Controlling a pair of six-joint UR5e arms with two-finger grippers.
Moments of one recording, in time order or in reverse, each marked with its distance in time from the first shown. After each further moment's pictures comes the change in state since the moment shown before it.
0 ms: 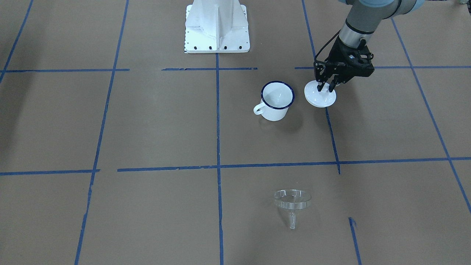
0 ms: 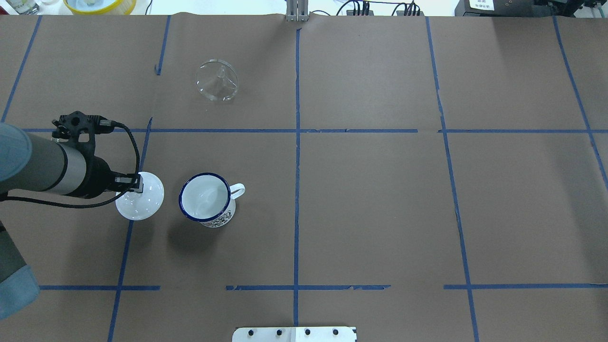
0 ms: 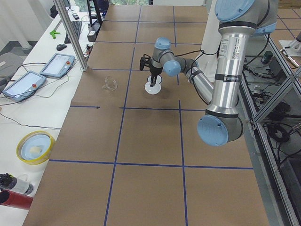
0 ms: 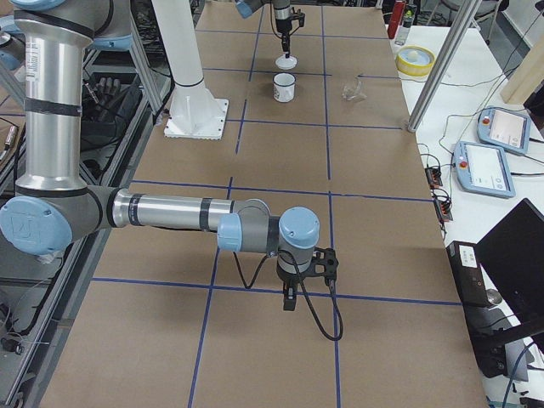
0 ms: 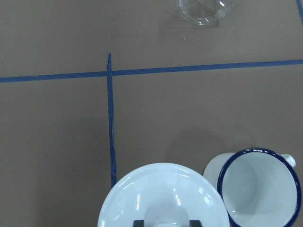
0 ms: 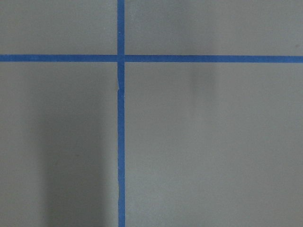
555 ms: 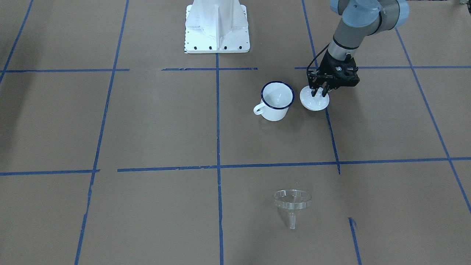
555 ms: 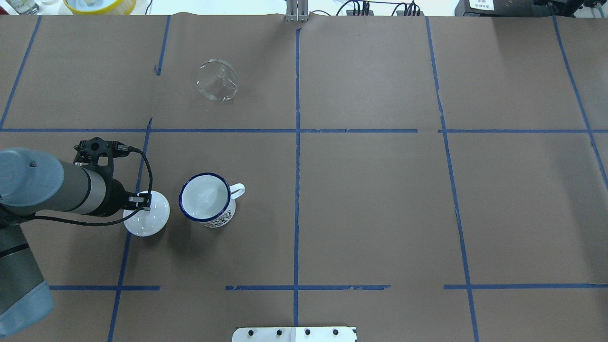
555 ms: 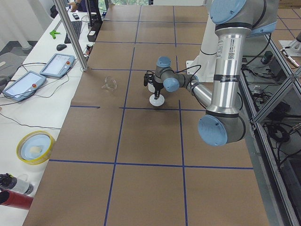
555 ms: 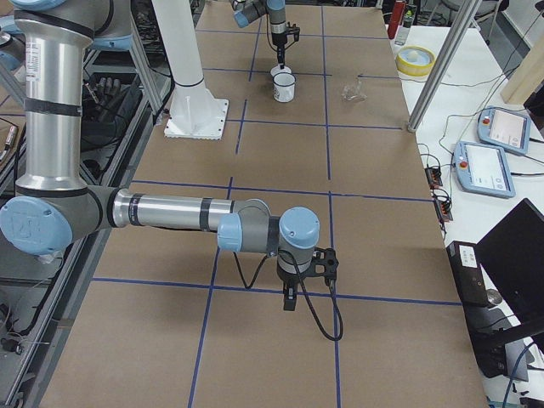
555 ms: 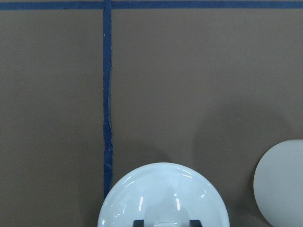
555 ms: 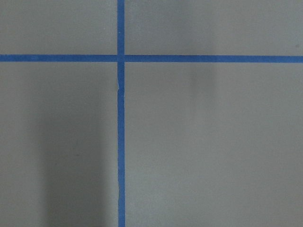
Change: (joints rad) left arm 0.077 0.006 0.067 -0.041 0.042 -0.044; right arm 0.000 0.000 0.000 0.000 0.000 0.000
